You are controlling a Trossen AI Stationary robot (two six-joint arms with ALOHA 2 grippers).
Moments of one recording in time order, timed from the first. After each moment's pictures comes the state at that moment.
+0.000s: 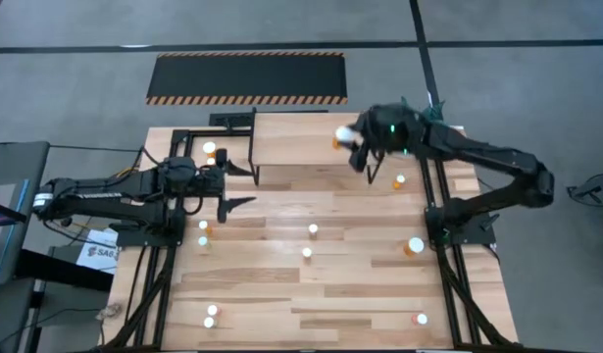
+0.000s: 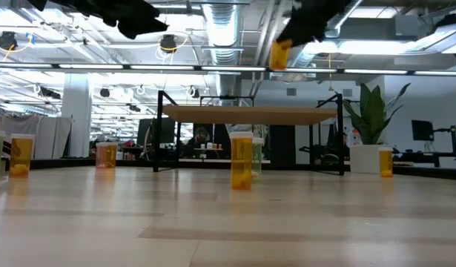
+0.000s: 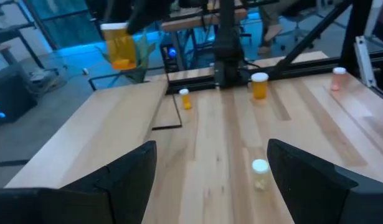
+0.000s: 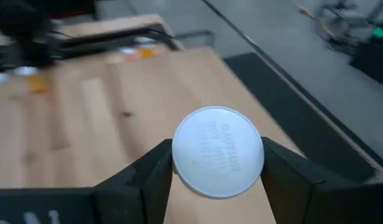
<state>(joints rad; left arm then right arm) 0.13 0.76 0.64 -0.09 0.01 0.19 -0.42 1.23 1.21 -0.47 0.10 -0.06</state>
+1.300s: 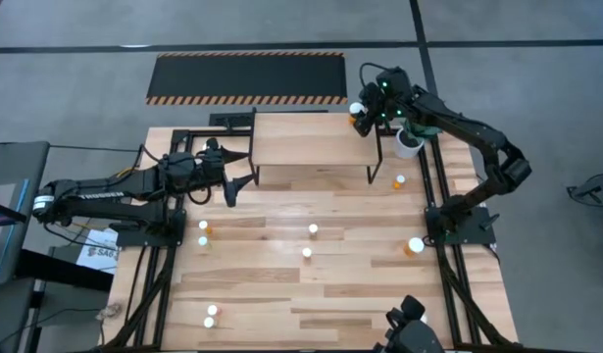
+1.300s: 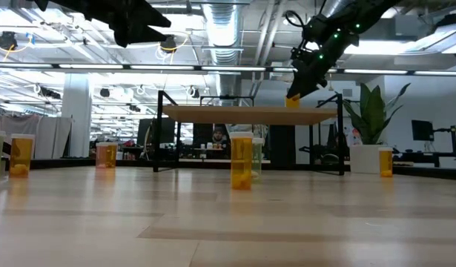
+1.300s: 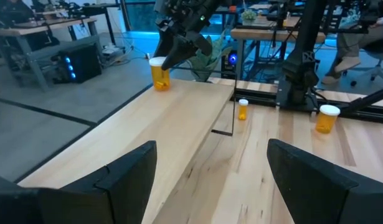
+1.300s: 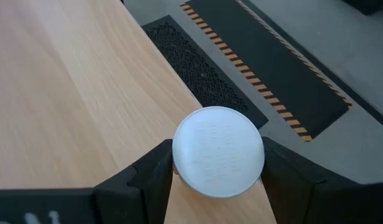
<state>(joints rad) 0.17 0.78 0.64 -0.03 -0.22 -0.01 -0.87 1.49 1.24 -0.44 -0.14 -0.24</state>
